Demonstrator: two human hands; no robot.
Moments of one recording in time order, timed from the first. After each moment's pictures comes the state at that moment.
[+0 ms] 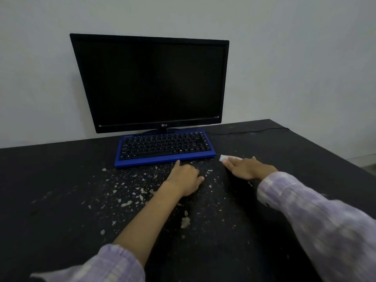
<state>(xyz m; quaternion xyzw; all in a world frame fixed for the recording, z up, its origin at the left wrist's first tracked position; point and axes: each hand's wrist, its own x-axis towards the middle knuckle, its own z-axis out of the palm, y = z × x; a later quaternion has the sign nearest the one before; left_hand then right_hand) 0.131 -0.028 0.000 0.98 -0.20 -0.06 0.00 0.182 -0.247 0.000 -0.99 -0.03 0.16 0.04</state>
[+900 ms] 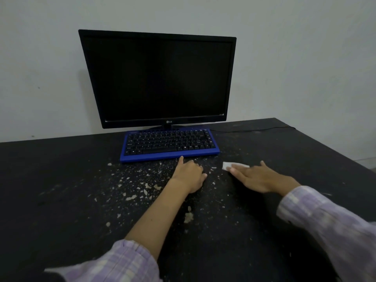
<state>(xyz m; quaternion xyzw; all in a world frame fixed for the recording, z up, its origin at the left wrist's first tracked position) 0.125 -0.032 0.001 0.98 -0.18 -0.06 -0.03 0.133 -0.253 0.005 -0.98 -0.11 0.15 0.01</state>
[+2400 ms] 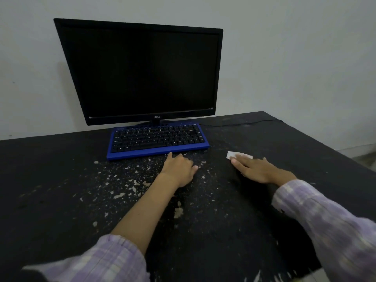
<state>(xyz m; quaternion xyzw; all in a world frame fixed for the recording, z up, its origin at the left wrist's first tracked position) 0.128 -0.032 0.000 0.98 -0.17 -0.06 0.01 0.146 -0.293 -0.013 -0.99 -0.06 0.12 0.09</state>
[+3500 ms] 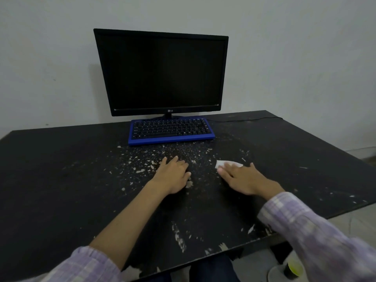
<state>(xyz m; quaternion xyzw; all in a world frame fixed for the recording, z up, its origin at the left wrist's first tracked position) 0.030 0.010 -0.011 0.99 -0.16 -0.04 0.01 0.029 -0.219 -0.005 -0.99 -0.11 0.11 0.05</state>
